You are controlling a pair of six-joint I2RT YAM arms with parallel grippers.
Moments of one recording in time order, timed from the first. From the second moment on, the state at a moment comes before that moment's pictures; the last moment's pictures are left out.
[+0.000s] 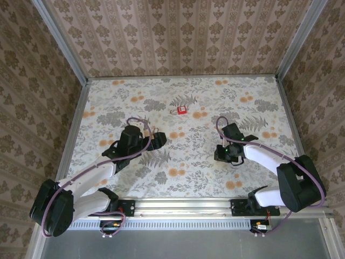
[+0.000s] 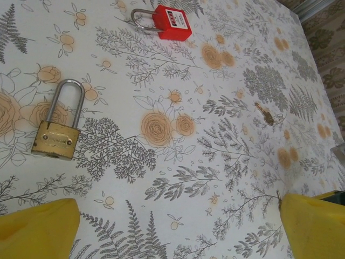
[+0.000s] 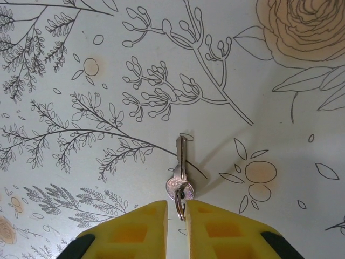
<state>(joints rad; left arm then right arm) -0.62 1.08 0.51 0.01 0.14 -0.68 0.34 1.34 0.63 -0.54 -0.21 0.50</state>
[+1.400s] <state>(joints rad) -0.62 1.06 0.52 -0.01 0.14 -0.68 0.38 1.38 0.66 -0.56 -0.14 0.47</state>
